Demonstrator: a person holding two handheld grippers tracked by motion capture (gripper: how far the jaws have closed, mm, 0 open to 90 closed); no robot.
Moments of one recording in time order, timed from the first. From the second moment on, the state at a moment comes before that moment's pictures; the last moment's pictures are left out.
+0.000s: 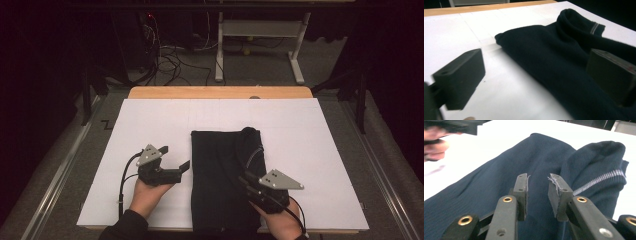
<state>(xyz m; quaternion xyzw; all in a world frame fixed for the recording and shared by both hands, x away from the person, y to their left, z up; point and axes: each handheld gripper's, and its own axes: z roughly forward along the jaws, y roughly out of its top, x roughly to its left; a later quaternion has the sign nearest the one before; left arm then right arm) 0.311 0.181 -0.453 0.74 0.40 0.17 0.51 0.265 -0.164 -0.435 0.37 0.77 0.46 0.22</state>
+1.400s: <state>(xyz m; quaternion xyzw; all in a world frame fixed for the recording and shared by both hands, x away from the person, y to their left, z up) 0.285 0.244 -0.474 0.73 0.43 0.19 0.49 0.284 -0.295 -0.459 0.48 0.70 0.45 0.29</state>
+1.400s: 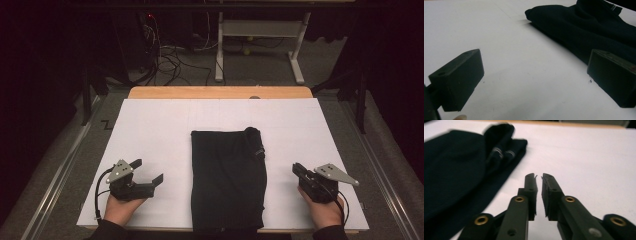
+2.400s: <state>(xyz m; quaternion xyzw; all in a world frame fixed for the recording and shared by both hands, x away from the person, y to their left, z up) 0.280 0.245 -0.466 0.73 0.40 0.19 0.52 0.252 -0.284 -0.453 0.41 0.69 0.52 0.29</state>
